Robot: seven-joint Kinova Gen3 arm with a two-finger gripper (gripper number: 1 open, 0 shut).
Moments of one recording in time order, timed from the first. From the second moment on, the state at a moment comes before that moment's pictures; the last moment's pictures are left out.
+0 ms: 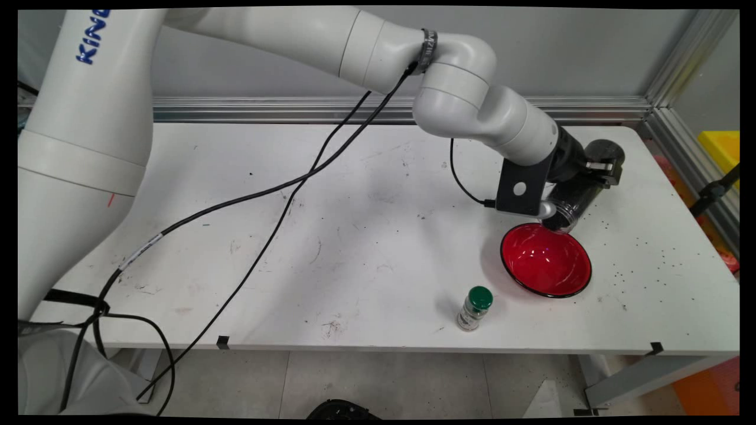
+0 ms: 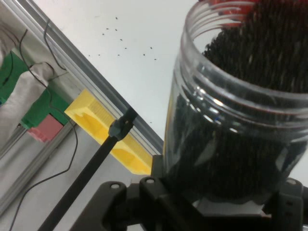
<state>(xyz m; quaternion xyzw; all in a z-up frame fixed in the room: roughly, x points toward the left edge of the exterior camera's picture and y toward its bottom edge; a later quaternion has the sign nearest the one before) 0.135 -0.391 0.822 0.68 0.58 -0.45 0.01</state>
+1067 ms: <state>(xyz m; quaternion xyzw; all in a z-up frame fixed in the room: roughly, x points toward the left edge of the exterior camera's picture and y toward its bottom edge) 0.132 -0.387 0.827 0.69 0.56 -0.46 0.02</state>
